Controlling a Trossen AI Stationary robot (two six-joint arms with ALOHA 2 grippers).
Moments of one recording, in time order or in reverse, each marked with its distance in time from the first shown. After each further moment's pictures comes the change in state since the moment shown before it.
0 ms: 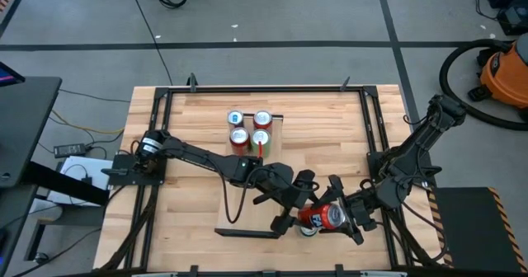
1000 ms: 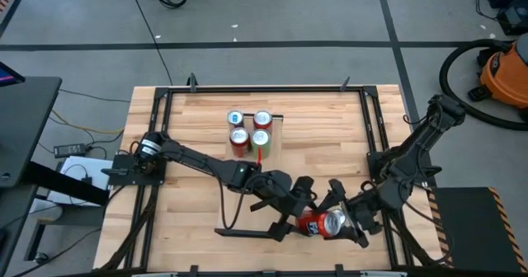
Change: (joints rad) left arm -0.034 0.000 0.000 -0.011 -0.019 0.028; right arm 0.009 0.001 -0.001 0.031 -0.072 -0.050
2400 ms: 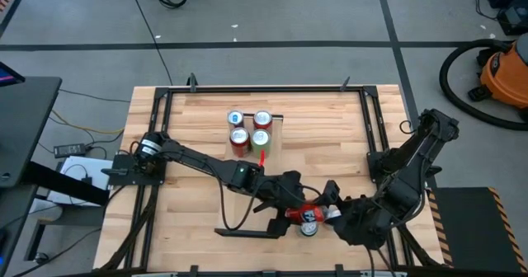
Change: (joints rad) left arm 0.000 0.000 0.001 -0.265 -0.174 -0.183; right arm 0.034 0.309 0.609 -1.202 0.190 0.150
